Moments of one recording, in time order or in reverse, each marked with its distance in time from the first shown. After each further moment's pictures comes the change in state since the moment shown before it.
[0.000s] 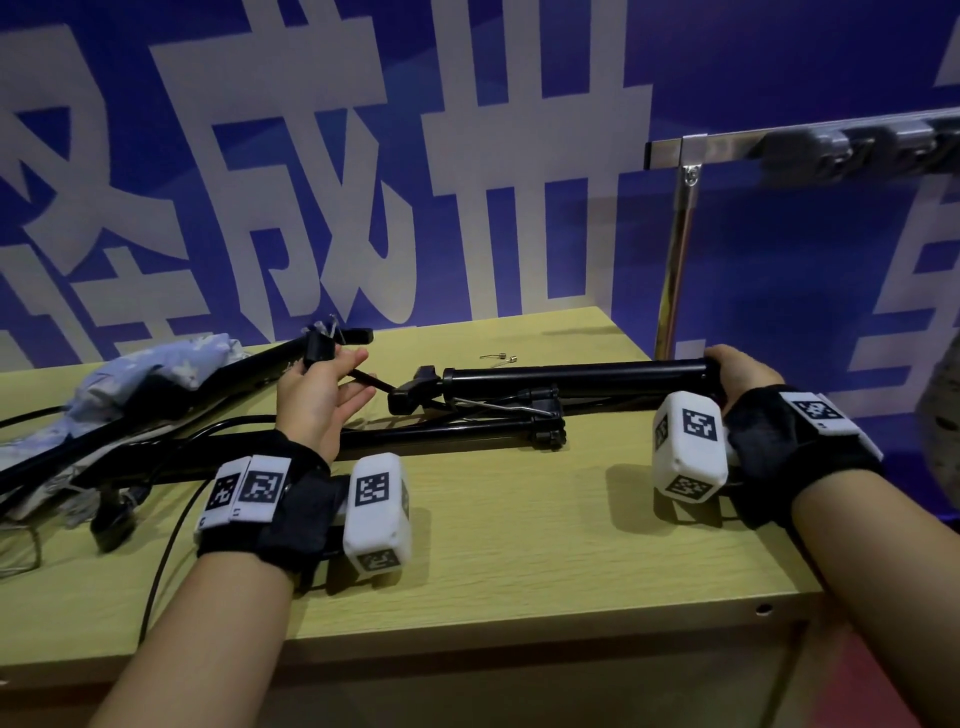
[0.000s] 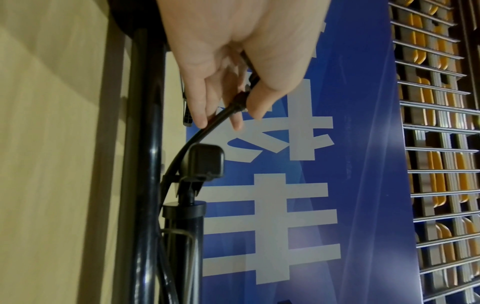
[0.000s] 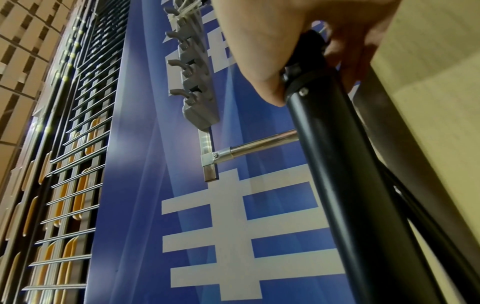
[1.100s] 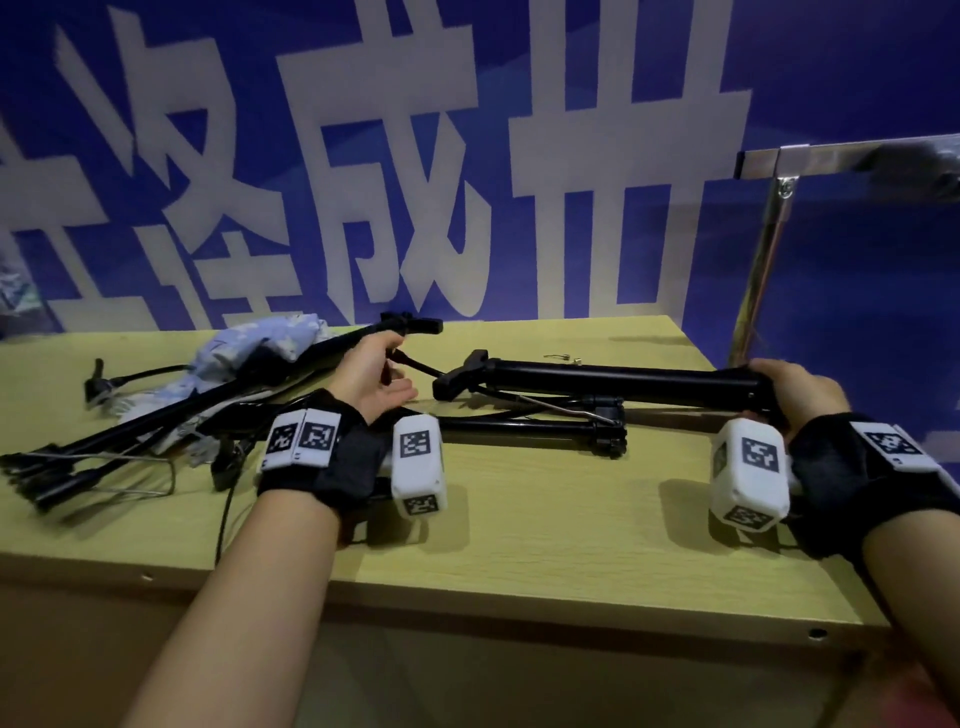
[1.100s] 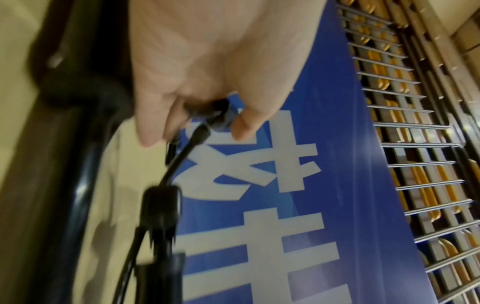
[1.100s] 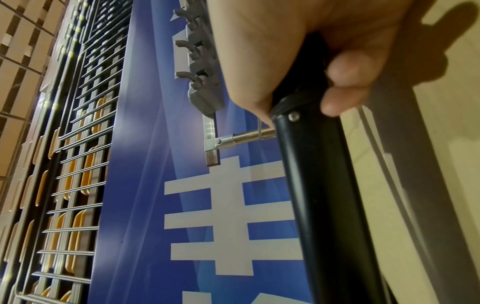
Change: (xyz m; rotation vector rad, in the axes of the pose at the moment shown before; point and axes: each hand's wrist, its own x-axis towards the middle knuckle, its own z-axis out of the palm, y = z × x) left_hand 0.004 0.032 -0.020 0.123 0.019 -0.232; right_hand -0.028 -0.005 0.009 -0.102 -0.096 -0.100
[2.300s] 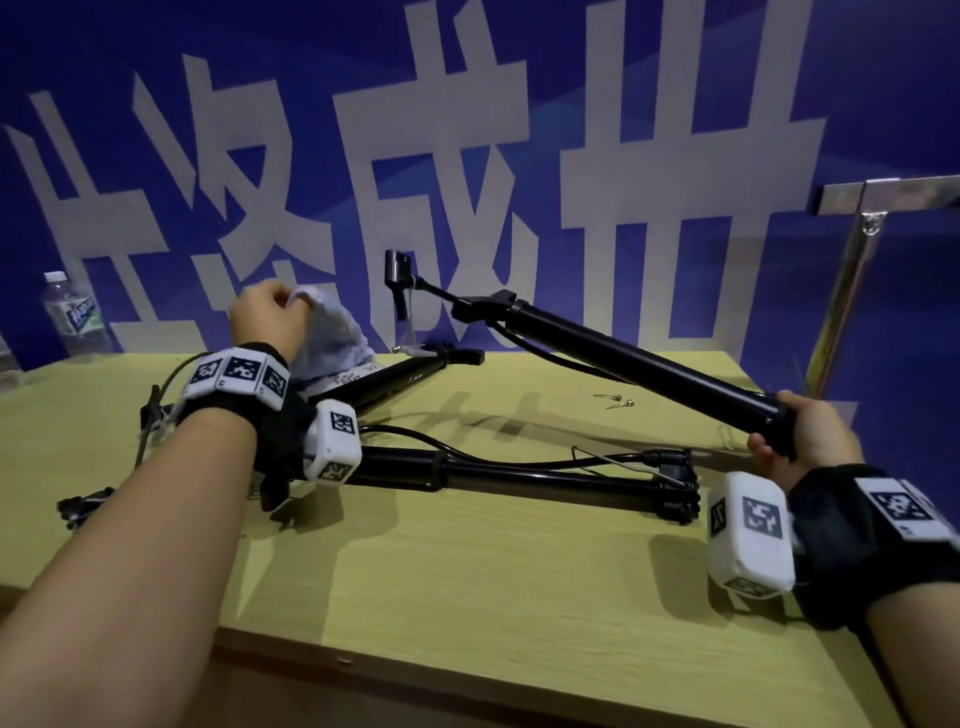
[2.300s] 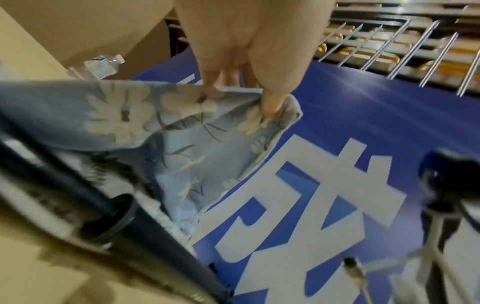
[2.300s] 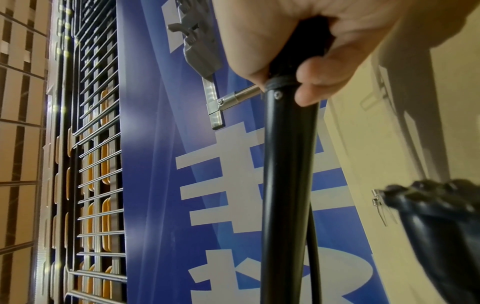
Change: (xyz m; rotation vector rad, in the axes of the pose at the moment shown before) left_hand 0.049 0.099 -0.096 0.946 0.656 0.718; right_hand 0.022 0.006 0.063 0.347 -0.066 0.136
